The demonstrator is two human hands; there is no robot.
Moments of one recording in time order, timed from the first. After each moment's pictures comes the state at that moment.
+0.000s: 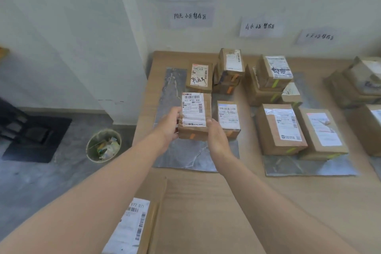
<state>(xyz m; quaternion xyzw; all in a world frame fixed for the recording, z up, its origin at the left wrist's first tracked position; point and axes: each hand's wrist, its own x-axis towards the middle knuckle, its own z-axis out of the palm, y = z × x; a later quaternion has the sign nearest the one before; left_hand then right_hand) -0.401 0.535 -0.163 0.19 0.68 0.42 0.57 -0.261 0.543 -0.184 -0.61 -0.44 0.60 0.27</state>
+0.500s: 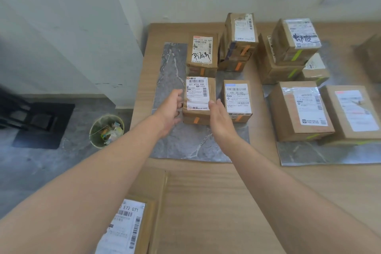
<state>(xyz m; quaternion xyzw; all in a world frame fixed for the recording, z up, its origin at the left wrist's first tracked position) -0.408 0.573 -0.213 0.17 0.69 0.37 0.59 -0.265 0.584 -0.242 -0.60 -0.45 0.61 0.23</state>
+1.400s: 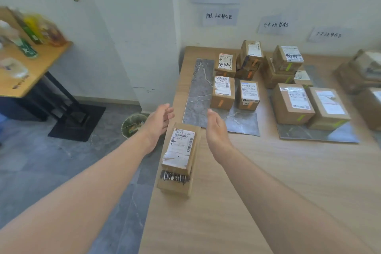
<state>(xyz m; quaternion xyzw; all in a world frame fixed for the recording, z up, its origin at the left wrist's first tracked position) -0.458 0.284 -0.116 0.22 0.70 0.46 0.51 -0.298 0.334 -0.141 -0.56 -0.51 0.58 0.30</state>
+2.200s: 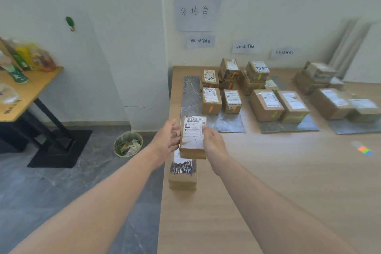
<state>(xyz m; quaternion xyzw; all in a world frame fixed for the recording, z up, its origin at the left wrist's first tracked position) -0.446 0.184 -0.081 0.23 0.64 0.45 0.58 -0.307 0.216 -0.105 -0.63 -0.44 0.56 0.32</state>
